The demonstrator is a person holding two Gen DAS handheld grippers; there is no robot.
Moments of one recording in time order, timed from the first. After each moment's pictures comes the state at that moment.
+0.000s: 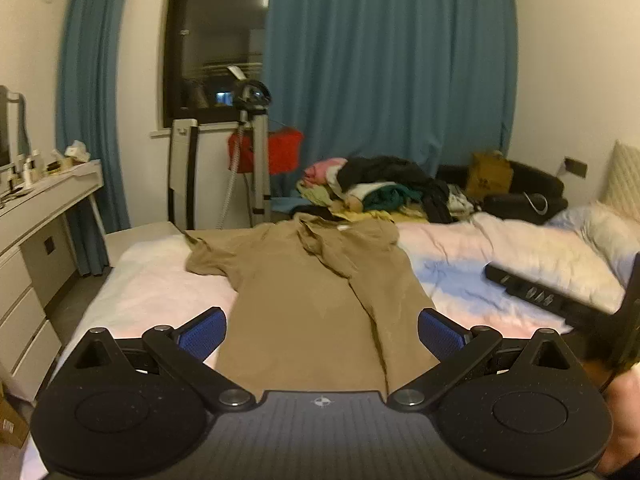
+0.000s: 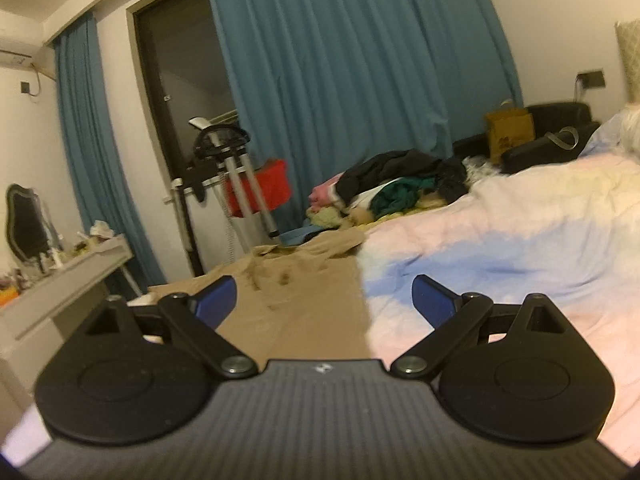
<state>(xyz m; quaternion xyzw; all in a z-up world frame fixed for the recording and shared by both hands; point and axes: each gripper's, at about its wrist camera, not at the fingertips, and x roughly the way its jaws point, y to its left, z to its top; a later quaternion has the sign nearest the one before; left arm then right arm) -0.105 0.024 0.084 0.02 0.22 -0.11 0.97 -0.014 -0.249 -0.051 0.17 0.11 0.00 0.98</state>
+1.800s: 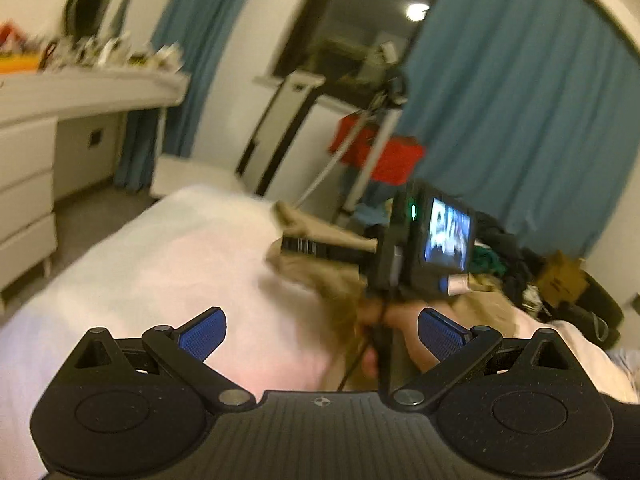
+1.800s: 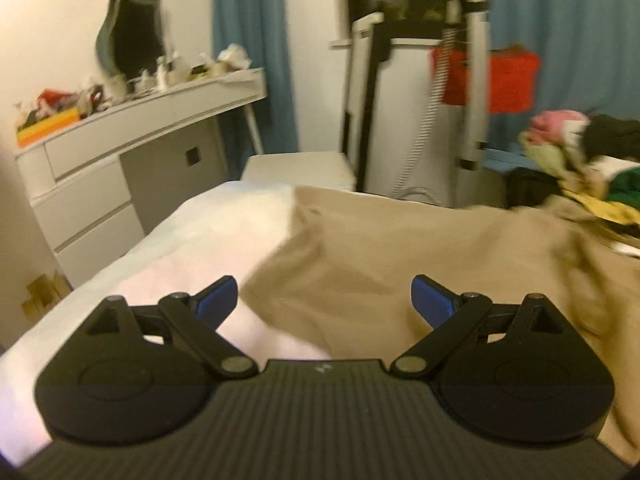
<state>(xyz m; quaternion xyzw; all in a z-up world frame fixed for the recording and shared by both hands) 0.113 0.186 -0.030 -0.20 0.26 0.00 0.95 0.373 0.063 -0.105 -0.03 0.26 0.24 0.94</state>
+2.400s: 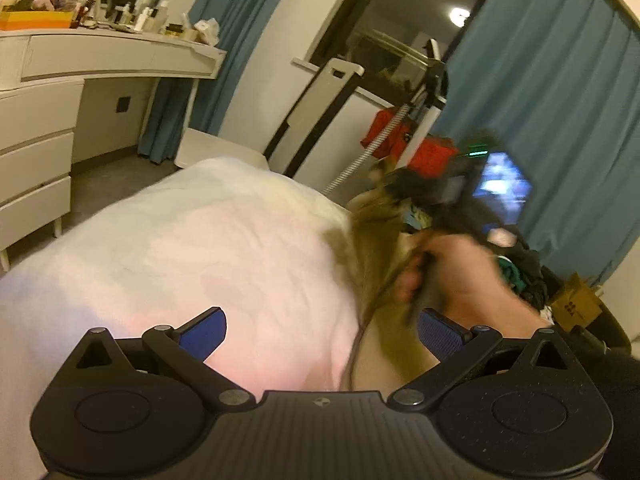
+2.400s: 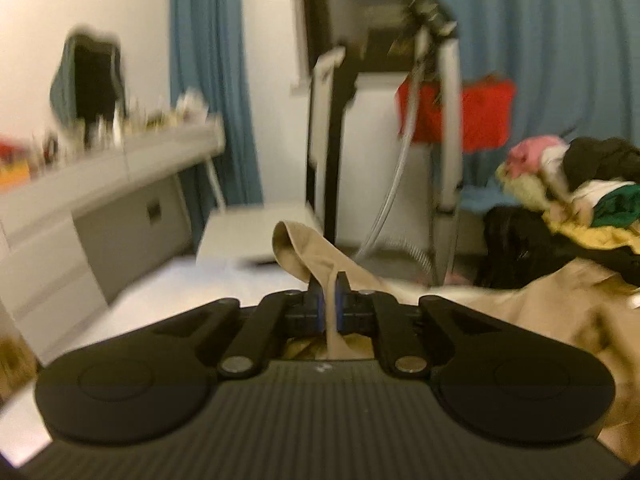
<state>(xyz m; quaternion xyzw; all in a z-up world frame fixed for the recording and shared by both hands) 0.120 0.198 -0.053 -0.23 0.26 0.01 0.94 0.427 0.041 -0.074 0.03 0.18 0.16 0.97</state>
